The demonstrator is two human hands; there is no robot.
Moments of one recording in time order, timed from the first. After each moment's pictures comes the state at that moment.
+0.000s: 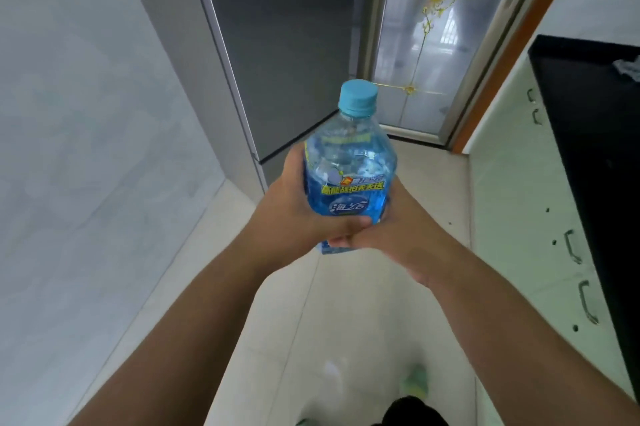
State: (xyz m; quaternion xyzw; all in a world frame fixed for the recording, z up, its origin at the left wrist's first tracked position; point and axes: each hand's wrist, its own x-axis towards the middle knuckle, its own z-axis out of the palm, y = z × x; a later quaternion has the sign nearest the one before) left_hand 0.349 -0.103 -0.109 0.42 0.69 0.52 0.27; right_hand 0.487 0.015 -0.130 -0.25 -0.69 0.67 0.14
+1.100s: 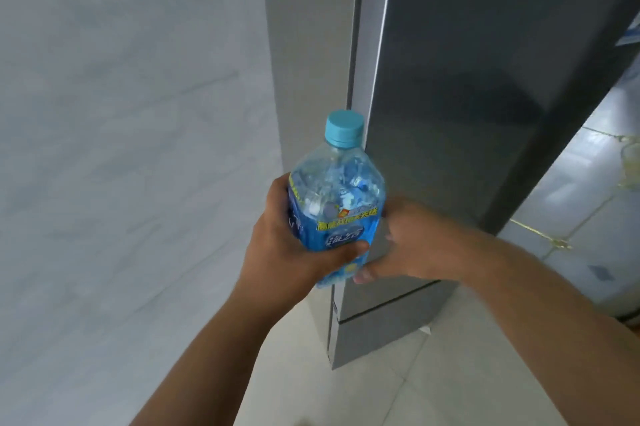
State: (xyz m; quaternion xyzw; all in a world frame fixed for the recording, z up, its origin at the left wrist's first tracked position) left_hand -0.072 0.046 -0.082 0.24 0.75 0.62 0.04; right_hand -0.021 0.249 -0.060 0.03 -0.95 0.30 -0.03
